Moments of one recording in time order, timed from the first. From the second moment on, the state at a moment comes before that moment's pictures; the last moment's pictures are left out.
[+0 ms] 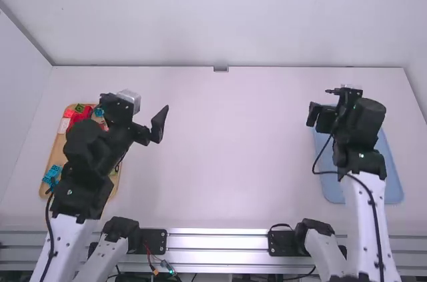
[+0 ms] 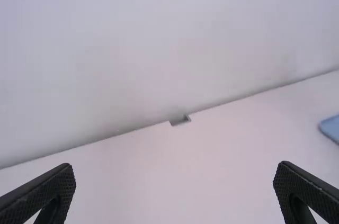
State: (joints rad) left arm -0.13 0.65 0.82 -0.28 0.20 0.05; right arm -0.19 0.97 0.85 -0.37 -0.17 -0.06
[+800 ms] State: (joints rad) left arm 0.00 0.26 0.51 -0.11 0.02 0.00; right arm 0.00 0.54 0.56 -0.11 -0.03 -0.01
